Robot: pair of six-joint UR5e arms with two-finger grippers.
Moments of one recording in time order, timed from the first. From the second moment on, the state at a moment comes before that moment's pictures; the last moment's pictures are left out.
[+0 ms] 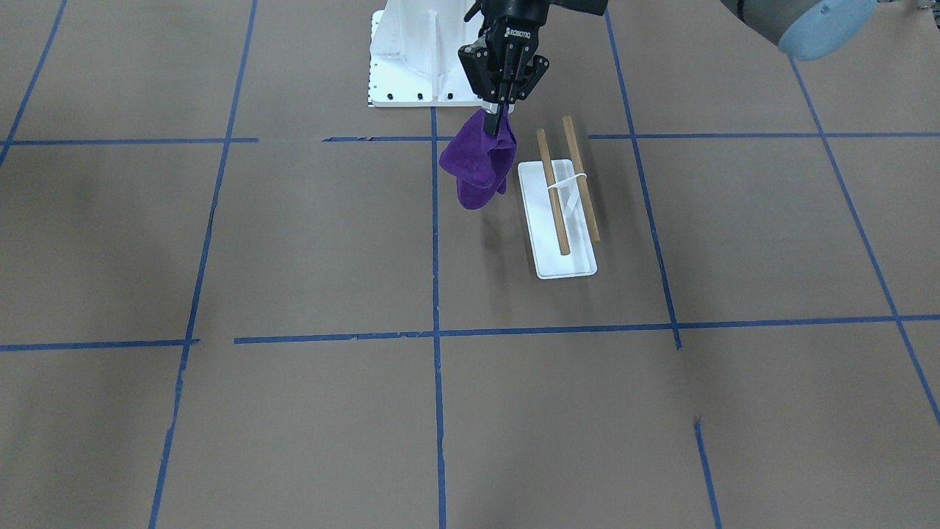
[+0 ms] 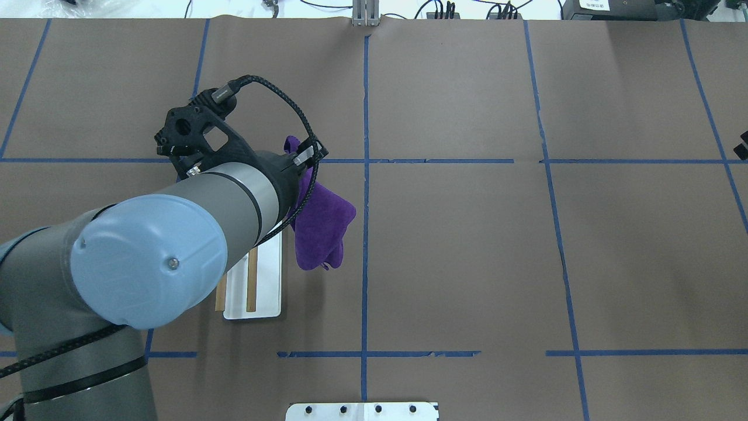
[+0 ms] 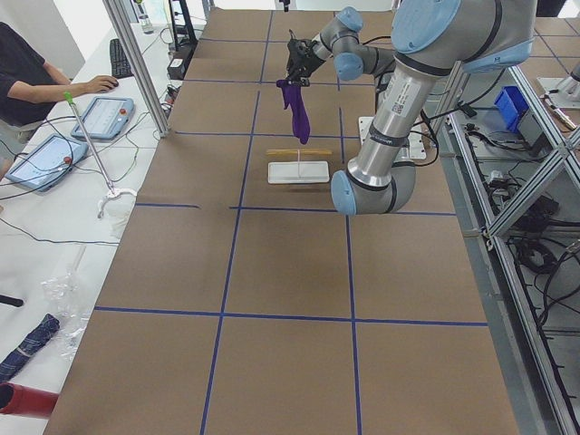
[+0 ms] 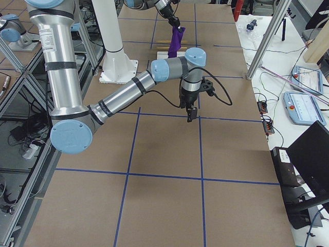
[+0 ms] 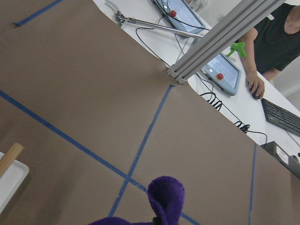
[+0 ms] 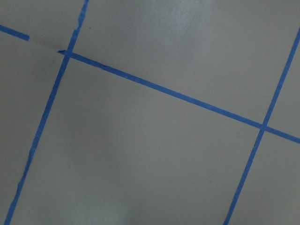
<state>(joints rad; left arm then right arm) -0.37 -2.22 -2.22 -1.33 -1.21 -1.90 1.34 -1.46 2.04 -2.00 2.27 -0.04</state>
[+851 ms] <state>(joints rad) -0.42 -1.95 -2.33 -1.12 -1.21 -1.97 1.43 -1.44 2.01 -2.00 2.38 -0.04</state>
